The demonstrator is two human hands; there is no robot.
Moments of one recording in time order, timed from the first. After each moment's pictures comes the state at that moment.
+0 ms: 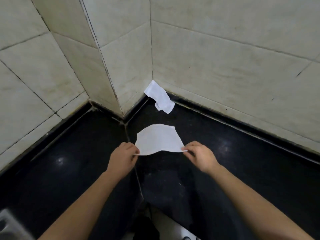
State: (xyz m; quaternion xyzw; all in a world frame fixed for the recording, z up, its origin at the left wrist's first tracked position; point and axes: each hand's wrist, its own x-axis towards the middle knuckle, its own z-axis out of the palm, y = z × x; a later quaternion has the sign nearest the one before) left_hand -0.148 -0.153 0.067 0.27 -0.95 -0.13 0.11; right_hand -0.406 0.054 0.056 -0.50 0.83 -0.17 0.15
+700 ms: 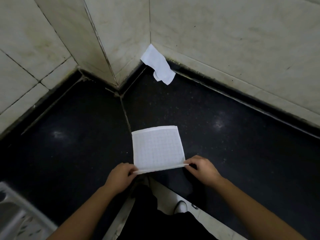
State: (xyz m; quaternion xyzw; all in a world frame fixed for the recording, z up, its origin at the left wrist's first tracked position) left_hand -0.068 -0.073 -0.023 0.34 -0.87 -0.32 -0.12; right_hand -0.340 0.150 -0.030 -0.45 0.82 -0.15 0.31
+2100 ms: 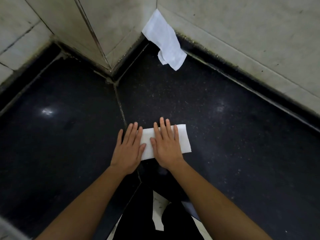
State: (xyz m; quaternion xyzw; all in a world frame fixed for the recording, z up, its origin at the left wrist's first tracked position) left_hand -0.152 -0.139 -0.083 0.30 -0.95 -0.12 -0.07; right_hand -0.299 -0.033 -0.081 -0.52 0.84 -0.03 0.13
